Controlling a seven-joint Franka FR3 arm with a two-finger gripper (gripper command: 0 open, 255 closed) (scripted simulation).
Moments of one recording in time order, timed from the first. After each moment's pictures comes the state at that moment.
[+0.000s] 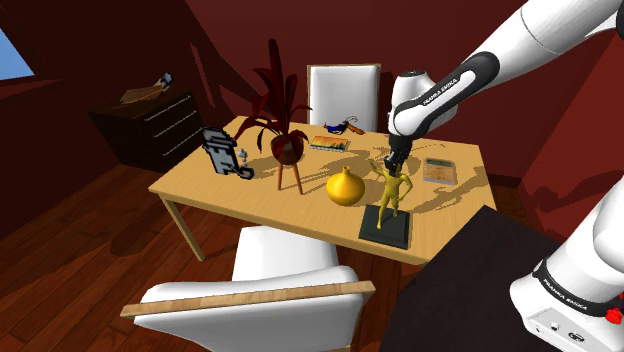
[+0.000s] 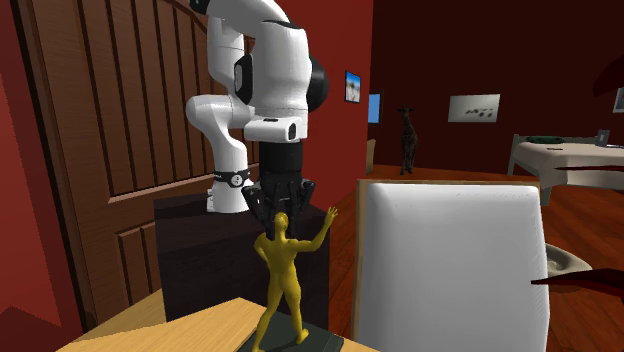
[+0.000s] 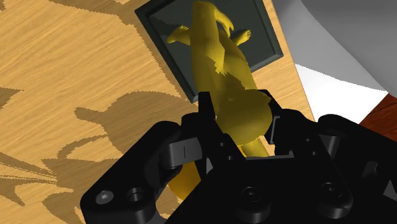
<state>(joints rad) 0.00 0.14 -0.09 -2.34 -0.03 2.47 -0.14</state>
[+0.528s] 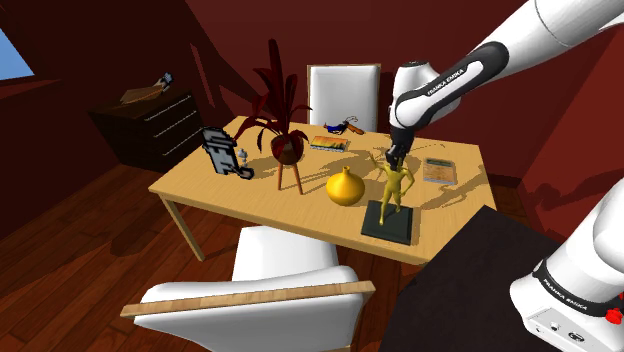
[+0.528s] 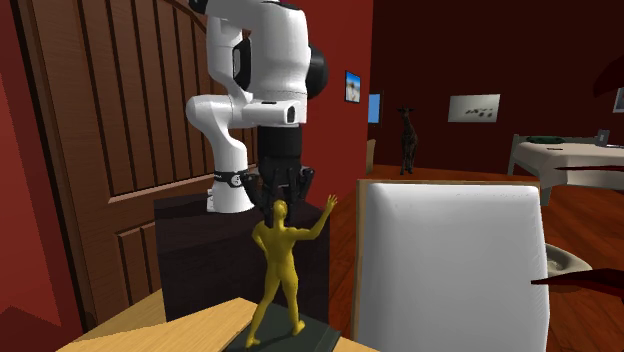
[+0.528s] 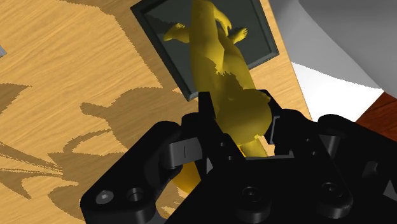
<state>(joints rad) 0.00 0.10 -0.09 -2.32 -0.04 2.40 -0.14</state>
